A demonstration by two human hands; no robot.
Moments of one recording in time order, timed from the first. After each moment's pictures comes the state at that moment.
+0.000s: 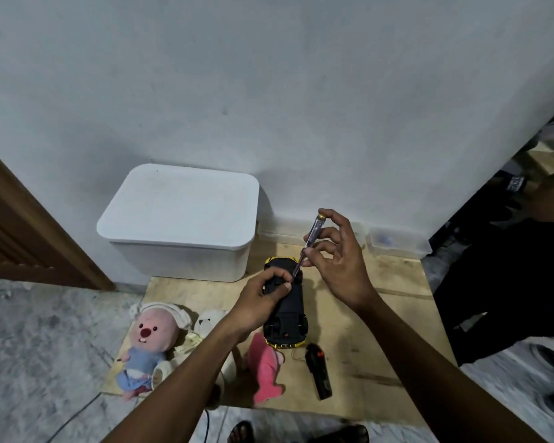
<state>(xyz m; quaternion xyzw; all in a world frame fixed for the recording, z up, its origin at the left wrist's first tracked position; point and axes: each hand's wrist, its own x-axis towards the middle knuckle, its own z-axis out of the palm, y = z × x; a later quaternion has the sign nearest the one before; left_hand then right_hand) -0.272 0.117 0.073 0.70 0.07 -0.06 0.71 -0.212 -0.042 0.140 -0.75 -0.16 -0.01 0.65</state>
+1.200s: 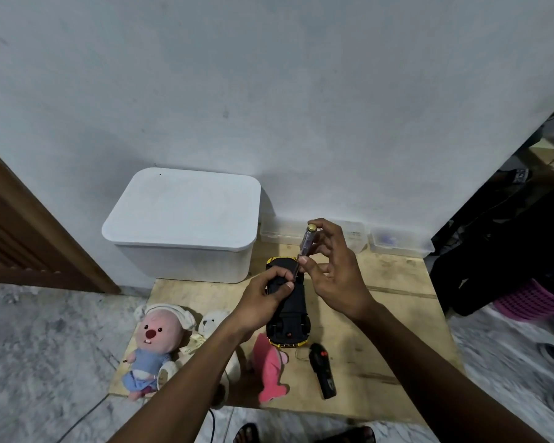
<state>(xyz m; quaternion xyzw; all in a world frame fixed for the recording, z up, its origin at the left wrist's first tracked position) -0.272 0.118 0.075 0.70 0.07 -0.05 0.71 -0.230 -0.037 0.145 -0.79 -0.24 -0.04 0.57</state>
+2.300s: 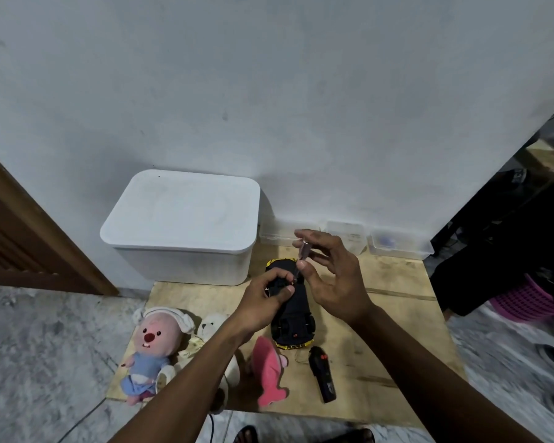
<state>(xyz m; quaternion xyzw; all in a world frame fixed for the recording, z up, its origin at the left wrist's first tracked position) -0.268 0.119 0.073 0.71 0.06 -0.05 0.70 -0.230 -0.038 0.141 -0.76 -0.32 -0.13 0.55</state>
